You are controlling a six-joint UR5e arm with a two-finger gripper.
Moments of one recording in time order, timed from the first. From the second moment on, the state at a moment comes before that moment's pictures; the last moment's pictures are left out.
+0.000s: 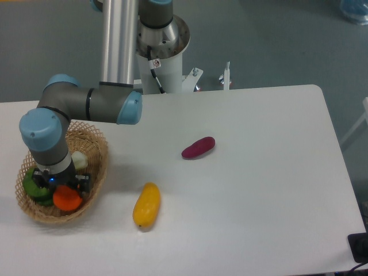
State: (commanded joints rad) arm 1.86 -2.04 -1.68 -0.83 1.50 -0.03
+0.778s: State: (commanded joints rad) arm 2.10 -1.92 -1.67 -0.83 1.48 0.03
